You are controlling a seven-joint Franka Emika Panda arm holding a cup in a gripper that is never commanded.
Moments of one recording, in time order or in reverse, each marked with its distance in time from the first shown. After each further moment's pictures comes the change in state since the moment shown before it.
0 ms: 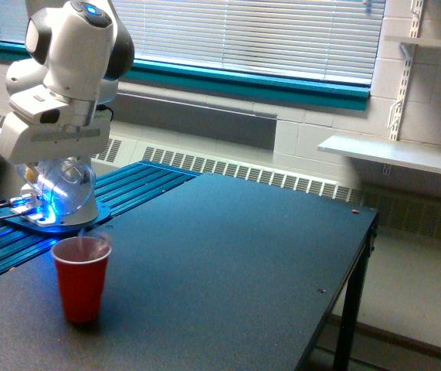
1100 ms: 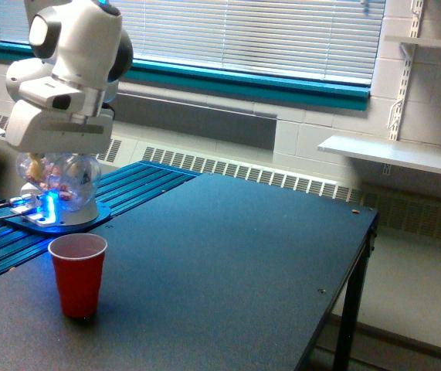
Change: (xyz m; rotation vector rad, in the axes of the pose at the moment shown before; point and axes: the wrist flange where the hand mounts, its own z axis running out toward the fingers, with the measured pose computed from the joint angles) arm -0.001 -0.003 -0.010 -0.031 0.159 -0.056
